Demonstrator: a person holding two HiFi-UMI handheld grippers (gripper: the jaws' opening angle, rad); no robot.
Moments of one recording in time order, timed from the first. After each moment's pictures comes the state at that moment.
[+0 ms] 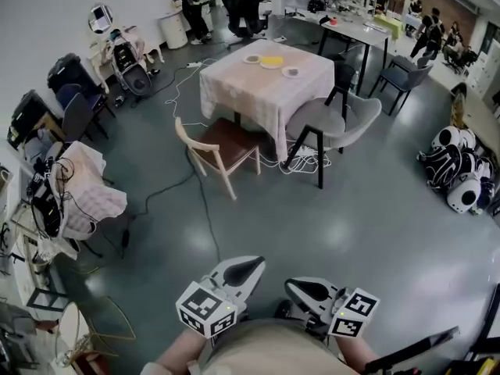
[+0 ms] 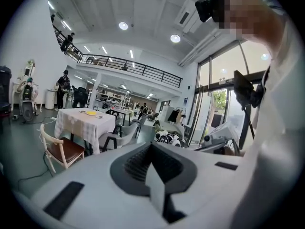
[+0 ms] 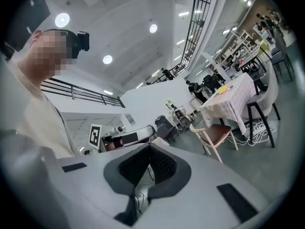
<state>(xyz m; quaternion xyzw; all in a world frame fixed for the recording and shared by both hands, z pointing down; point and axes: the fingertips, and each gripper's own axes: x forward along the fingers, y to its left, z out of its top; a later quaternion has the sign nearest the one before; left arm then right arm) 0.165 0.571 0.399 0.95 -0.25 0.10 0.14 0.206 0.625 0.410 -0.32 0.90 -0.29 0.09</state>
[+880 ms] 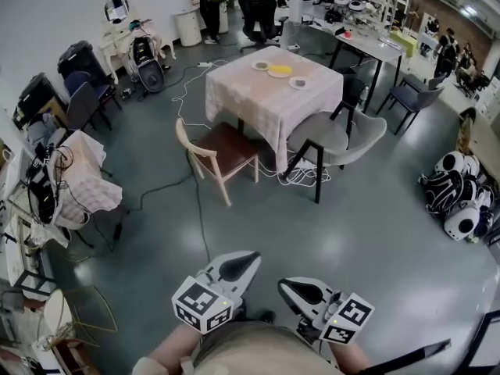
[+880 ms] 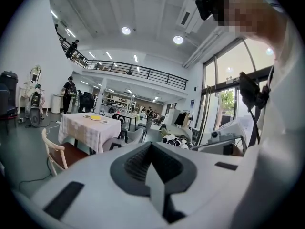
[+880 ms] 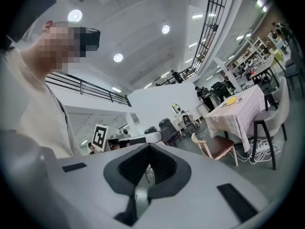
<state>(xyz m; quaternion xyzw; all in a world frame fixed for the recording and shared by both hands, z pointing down) 0.207 0.519 0.390 0.94 -0.29 0.09 0.13 0.247 0.580 0.383 -0.30 0.92 -0.24 0.08</state>
